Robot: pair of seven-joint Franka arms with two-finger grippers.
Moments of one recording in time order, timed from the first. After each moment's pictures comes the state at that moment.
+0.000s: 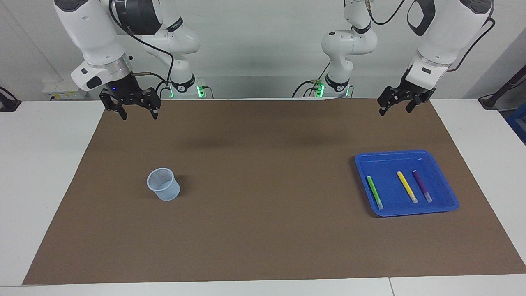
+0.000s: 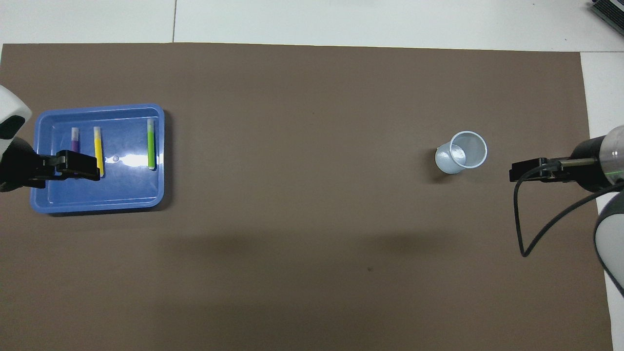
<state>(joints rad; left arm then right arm) -0.02 -0.11 -0.05 -1.78 -0.04 1.65 -0.14 0.03 -0.13 -0.01 -1.83 0.02 1.74 0.05</state>
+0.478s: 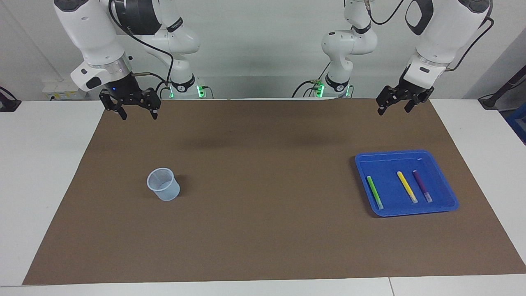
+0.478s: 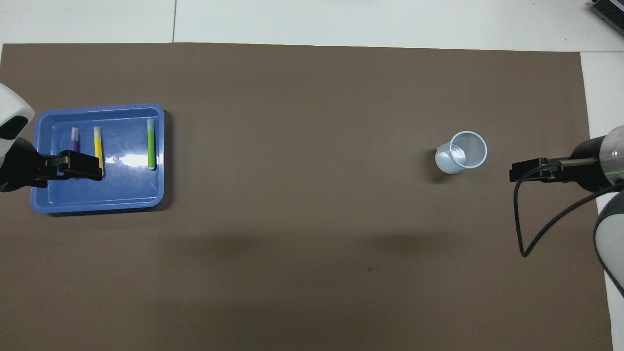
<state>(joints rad) -0.03 -0.11 -0.06 -1.77 -0.04 1.65 -0.14 0.03 -0.13 -0.01 -1.83 0.02 1.74 0.05</state>
